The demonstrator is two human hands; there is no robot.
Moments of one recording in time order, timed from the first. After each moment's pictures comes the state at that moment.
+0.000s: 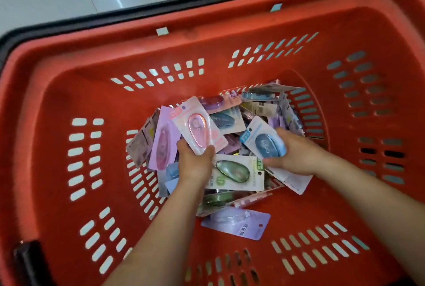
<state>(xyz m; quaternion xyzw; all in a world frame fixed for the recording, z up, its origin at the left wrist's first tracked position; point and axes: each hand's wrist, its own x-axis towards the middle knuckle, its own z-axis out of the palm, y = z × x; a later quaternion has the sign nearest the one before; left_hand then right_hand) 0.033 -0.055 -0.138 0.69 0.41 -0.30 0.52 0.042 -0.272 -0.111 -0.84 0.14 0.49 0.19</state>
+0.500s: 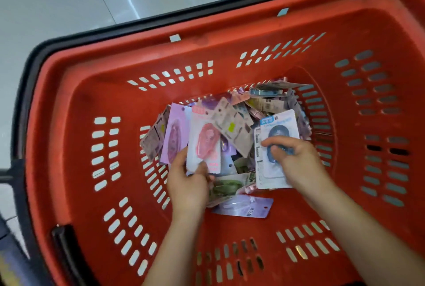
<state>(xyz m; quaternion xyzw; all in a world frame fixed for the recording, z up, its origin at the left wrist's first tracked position) 0.005 -0.030 -0.087 0.71 0.40 -0.22 0.53 0.016 -0.217 -0.065 -0.78 0.33 0.26 0.47</state>
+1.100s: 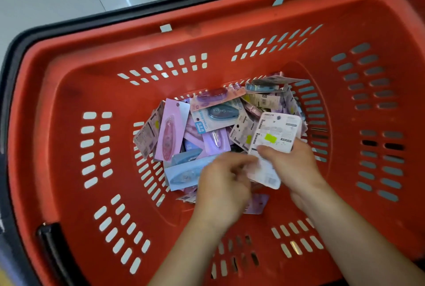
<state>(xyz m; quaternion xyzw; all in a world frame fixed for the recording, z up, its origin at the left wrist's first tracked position) 0.004 -0.067 -0.055 0.80 0.09 -0.33 0.49 0.011 -0.205 -0.065 -0.66 0.50 0.21 0.52</state>
